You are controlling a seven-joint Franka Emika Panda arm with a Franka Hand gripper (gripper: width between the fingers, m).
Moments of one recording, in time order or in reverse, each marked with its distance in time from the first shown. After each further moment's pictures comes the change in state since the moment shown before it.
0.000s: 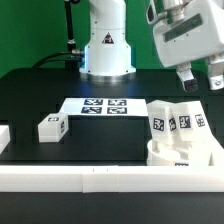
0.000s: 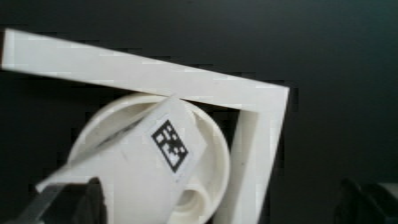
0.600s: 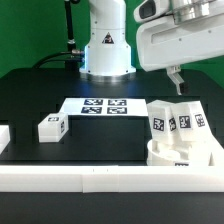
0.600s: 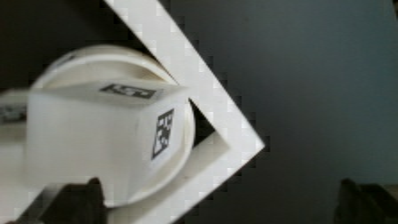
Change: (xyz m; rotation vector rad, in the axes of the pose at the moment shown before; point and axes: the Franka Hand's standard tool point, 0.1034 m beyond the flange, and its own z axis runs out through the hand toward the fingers) arm -0.009 0.001 0.004 -0.023 0.017 -0.726
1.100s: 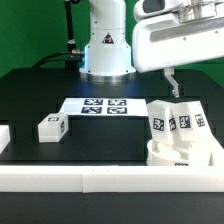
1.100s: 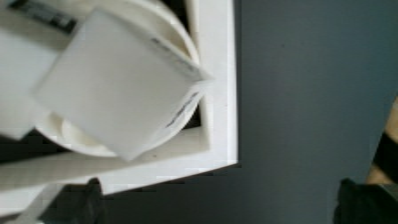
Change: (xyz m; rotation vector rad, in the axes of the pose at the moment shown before) arm 0.001 0.004 0.003 -0.033 0.040 -0.591
